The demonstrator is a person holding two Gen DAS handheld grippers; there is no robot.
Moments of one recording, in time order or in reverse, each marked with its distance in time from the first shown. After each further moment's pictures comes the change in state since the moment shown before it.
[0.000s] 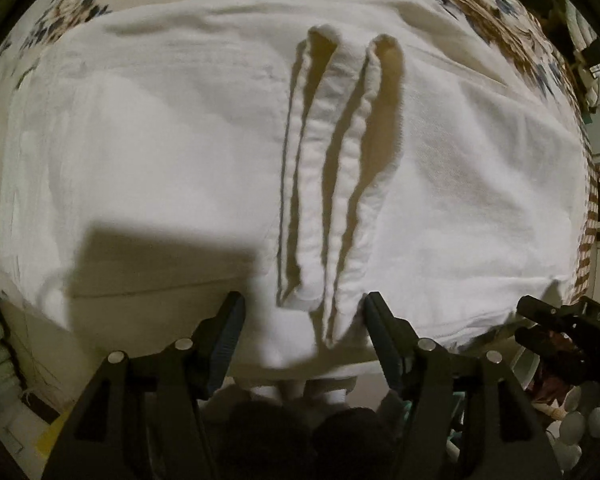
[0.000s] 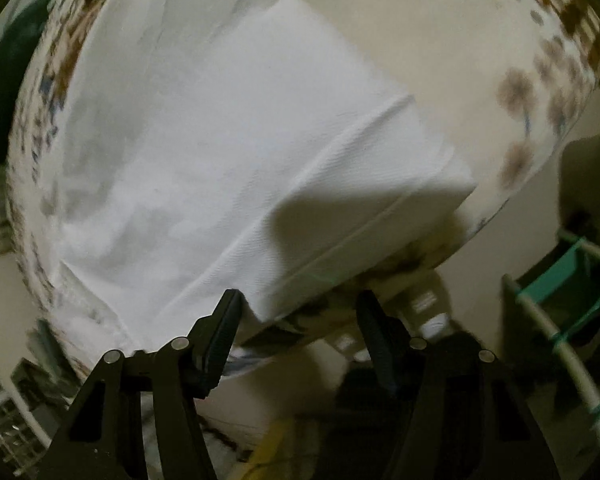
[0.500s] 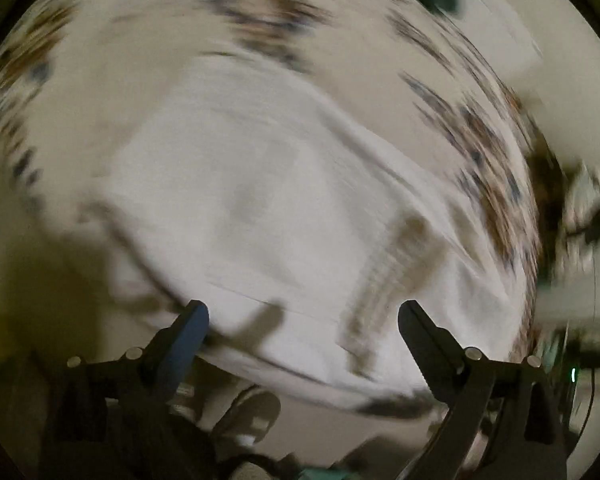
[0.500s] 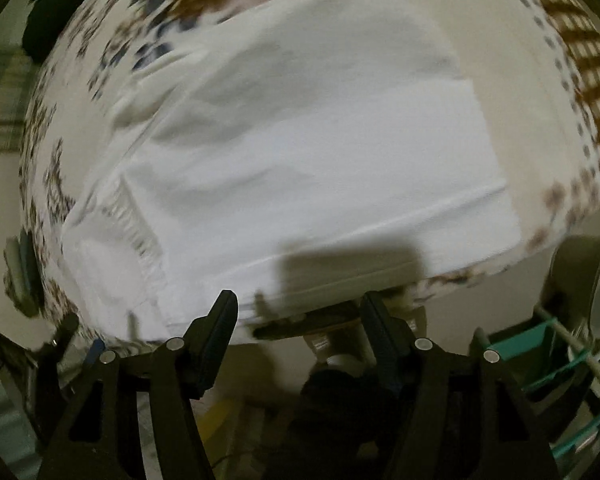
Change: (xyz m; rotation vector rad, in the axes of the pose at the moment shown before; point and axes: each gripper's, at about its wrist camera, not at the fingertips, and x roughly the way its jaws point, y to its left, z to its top) left arm -0.075 0.128 -0.046 -0.520 -0.298 -0.191; right arm -0.035 0.094 -0.025 -0.326 0.003 -0.044
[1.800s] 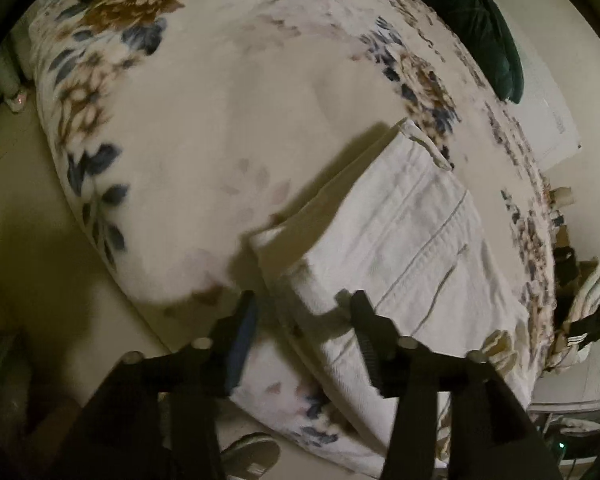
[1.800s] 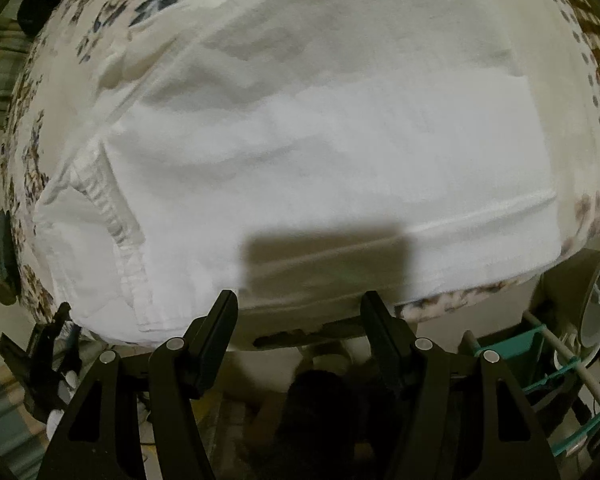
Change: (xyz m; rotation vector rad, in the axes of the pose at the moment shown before) left arm 0.009 0.104 0.037 -0.204 -0.152 -0.015; right arm 0.025 0.033 0.010 -0.033 0.025 -0.071
